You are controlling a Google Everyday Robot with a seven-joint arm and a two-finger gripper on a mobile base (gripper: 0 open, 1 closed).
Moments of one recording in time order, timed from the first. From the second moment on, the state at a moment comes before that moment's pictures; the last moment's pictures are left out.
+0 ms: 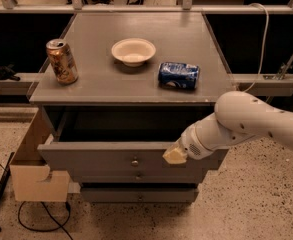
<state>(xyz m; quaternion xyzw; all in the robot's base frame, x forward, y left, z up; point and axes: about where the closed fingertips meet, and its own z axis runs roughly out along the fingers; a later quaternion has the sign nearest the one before) 0.495 -0.076 0.675 -0.46 0.84 0.21 0.21</state>
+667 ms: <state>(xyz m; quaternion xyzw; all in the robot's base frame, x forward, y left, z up) 0.495 -0.076 0.675 -0.46 0.84 0.21 0.21</state>
